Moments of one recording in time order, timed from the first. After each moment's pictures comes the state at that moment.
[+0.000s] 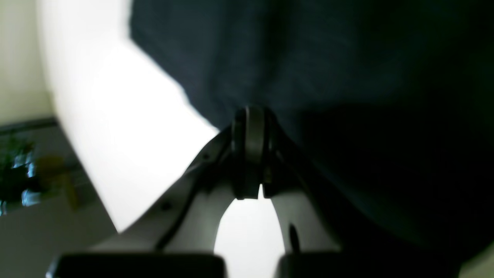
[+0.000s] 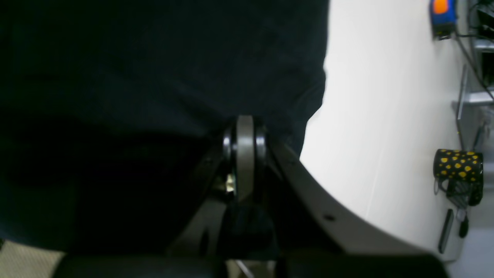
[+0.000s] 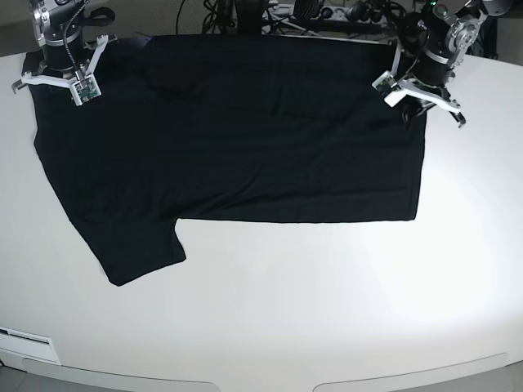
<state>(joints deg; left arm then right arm) 35.1 -51.6 19.2 123.7 18.6 4.2 39.8 -48.1 33.0 1.9 126.4 -11.5 -5.9 -41.1</state>
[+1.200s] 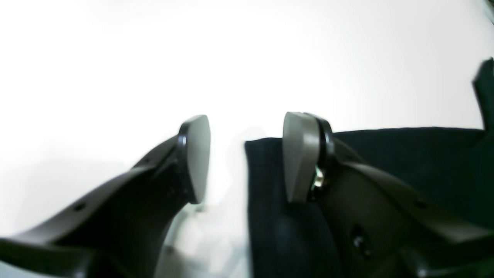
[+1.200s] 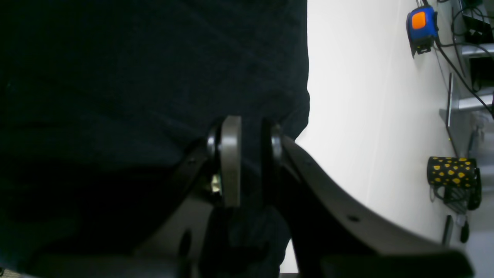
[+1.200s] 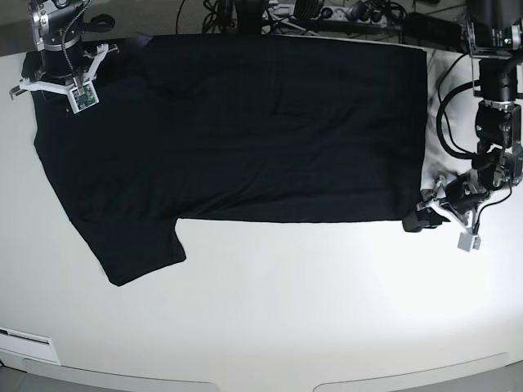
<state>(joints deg) -13.4 -34.5 3.4 61.8 -59.1 -26.7 44.7 -46.4 32.8 1.9 126.6 -11.5 -6.7 -39.6</state>
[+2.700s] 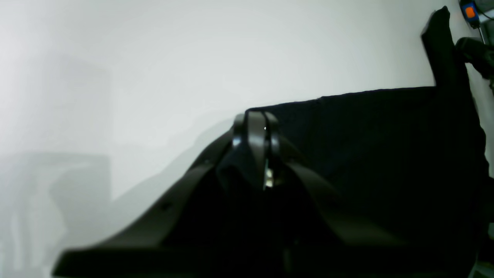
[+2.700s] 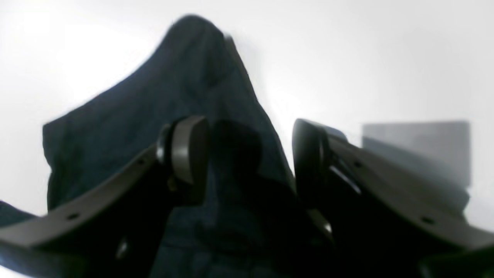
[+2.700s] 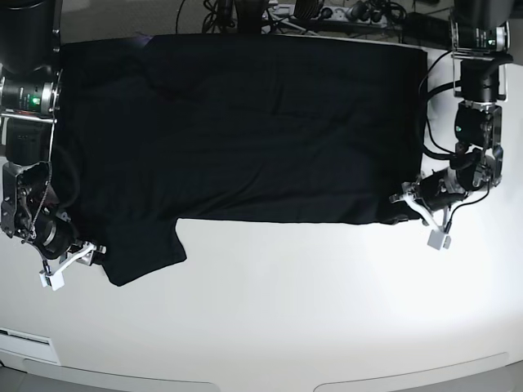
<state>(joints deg) -13.4 -29.7 4.0 61.9 -59.1 -28.3 49.2 32.7 26.1 2.0 38.9 36.8 26.4 -40.8</state>
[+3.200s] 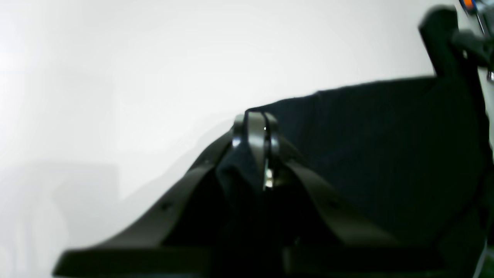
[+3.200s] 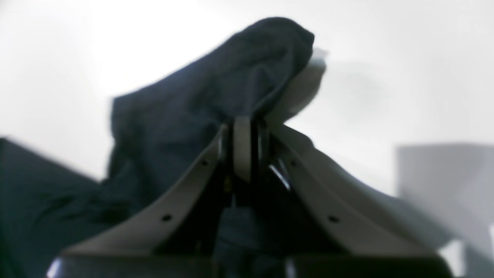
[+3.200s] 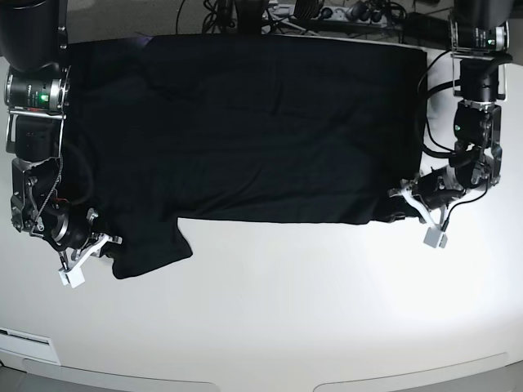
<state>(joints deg) -13.4 -29.7 4.0 61.9 -58.2 -33.8 48.1 31.7 24.2 2.0 38.9 45.5 39.8 -45.7</state>
